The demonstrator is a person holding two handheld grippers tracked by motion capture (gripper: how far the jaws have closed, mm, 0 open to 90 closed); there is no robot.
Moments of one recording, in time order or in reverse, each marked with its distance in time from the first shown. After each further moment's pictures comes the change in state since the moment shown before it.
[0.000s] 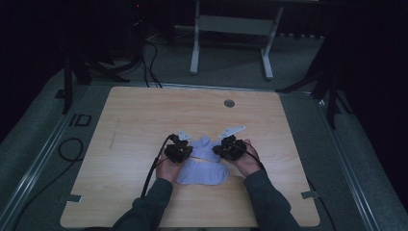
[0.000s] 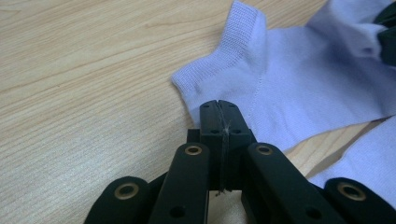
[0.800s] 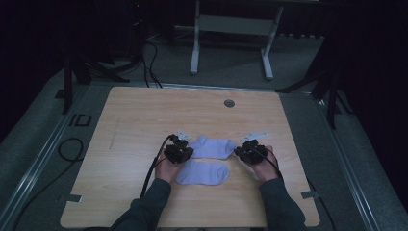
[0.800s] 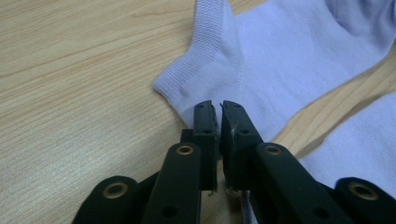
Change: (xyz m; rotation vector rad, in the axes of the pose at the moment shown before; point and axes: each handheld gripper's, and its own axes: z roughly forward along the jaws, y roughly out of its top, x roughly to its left) left arm -0.001 0.001 -0.006 0.039 -0.042 0.011; right arm -0.033 -0.050 -0.028 0.006 -0.184 0.133
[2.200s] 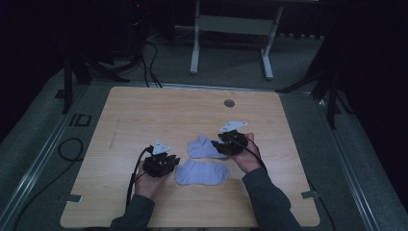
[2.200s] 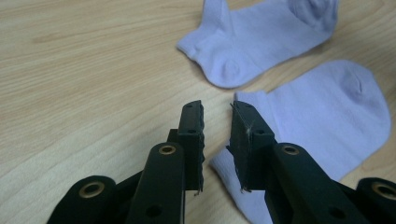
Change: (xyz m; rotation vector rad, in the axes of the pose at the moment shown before) left arm 0.009 -0.051 -0.067 -0.122 -0.024 -0.051; right arm 0.052 0.068 0.000 -0.097 0.048 -0.138
